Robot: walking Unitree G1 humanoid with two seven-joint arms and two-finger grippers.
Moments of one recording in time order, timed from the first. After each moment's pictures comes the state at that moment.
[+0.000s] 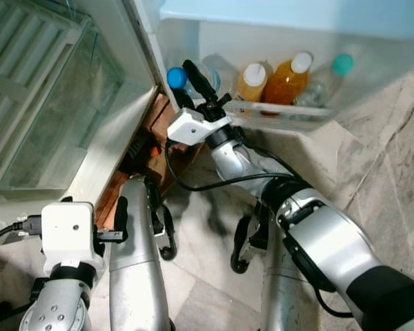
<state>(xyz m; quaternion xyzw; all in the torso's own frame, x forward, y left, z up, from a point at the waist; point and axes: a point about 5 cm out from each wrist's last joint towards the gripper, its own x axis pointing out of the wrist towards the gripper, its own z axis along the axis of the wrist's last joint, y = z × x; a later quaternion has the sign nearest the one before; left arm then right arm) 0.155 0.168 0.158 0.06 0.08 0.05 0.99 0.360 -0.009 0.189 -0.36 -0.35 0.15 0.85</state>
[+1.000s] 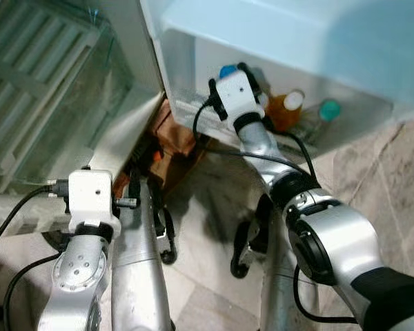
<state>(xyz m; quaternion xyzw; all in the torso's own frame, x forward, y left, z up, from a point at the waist) 0.220 0.163 0.149 0.07 0.02 0.03 1.00 0.395 -0.055 0.204 -0.21 -0.17 0.12 0.95</state>
